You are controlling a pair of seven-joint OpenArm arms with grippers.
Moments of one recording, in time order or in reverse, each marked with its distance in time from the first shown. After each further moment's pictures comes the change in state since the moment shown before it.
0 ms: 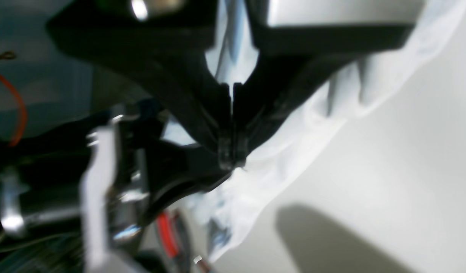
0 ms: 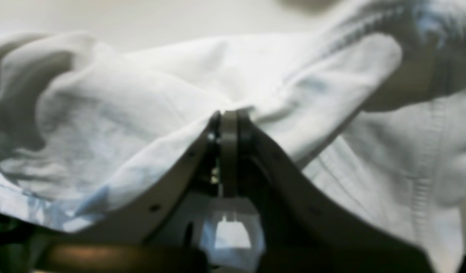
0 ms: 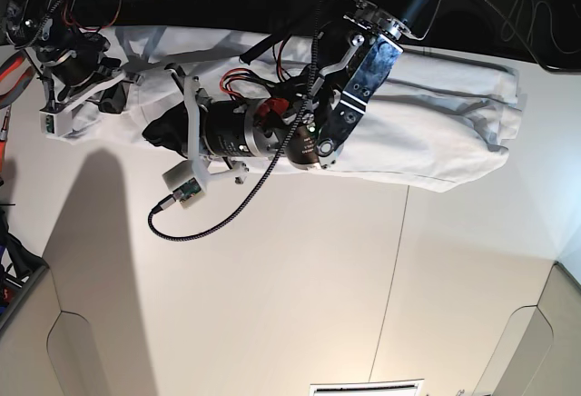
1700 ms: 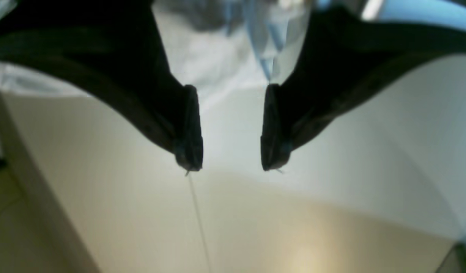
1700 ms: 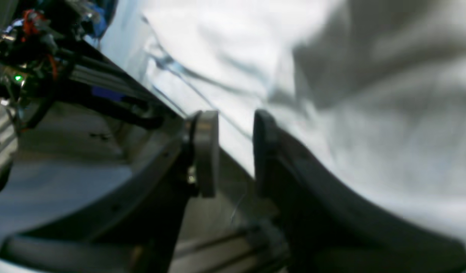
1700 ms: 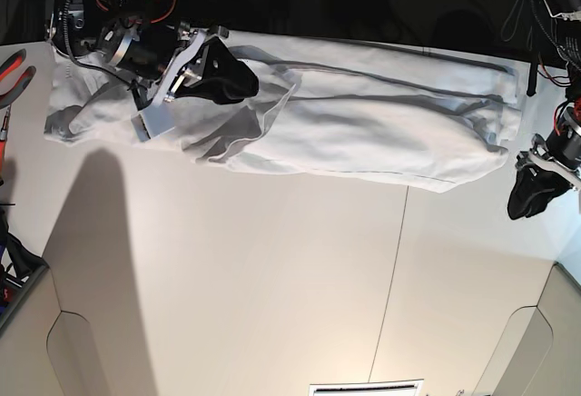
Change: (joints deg) left arm 9.2 -26.3 -62.5 -10.3 -15.7 -9.0 -16.3; right arm -2.6 0.2 -18.1 12.3 24.2 11.0 -13.3
